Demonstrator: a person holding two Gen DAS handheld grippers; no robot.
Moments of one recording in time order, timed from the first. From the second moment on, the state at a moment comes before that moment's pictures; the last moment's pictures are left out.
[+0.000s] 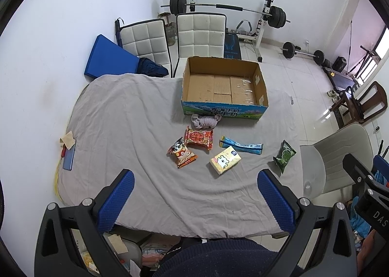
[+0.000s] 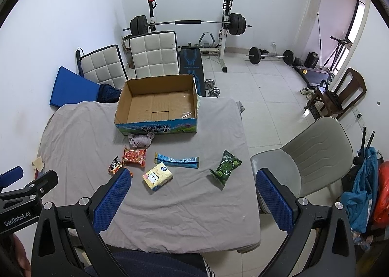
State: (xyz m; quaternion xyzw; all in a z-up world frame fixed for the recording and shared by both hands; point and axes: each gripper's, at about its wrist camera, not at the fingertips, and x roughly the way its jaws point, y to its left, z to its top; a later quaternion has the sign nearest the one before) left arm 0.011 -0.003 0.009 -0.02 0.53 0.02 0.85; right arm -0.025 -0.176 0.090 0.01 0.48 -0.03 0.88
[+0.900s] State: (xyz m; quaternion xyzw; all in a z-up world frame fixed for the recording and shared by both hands) left arm 0.059 -0.021 -0.050 0.01 0.54 -0.02 0.84; right arm 0.025 -0.220 0.022 0.05 0.53 -0.05 0.84
